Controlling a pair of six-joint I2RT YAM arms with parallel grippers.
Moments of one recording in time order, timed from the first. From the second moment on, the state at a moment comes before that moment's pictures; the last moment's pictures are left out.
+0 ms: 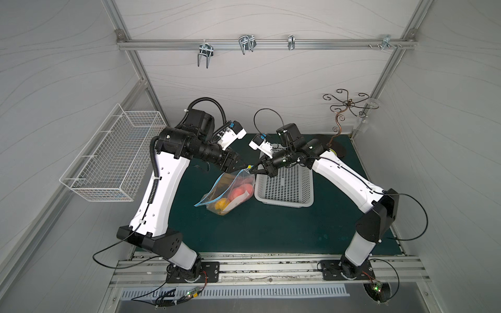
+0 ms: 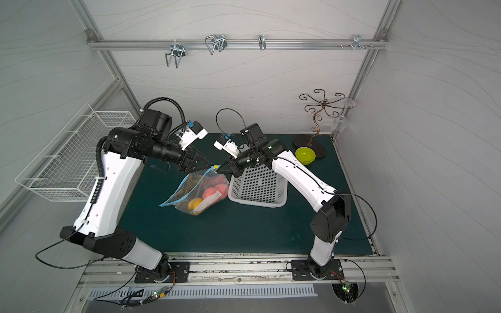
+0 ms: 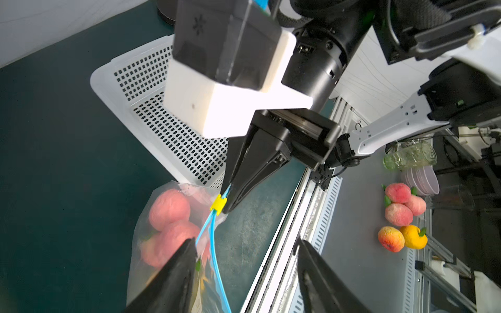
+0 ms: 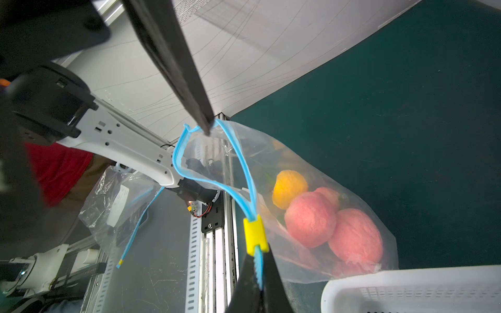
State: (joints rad) left arm -0.30 1.56 2.06 -1.52 0.73 0.34; right arm 0.74 1.74 1.79 -0.80 -0.88 -0.12
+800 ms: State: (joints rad) left arm -0.32 1.61 1.96 -1.51 0.82 0.39; right arm 0.73 1.71 1.74 -0.75 -0.97 -0.19
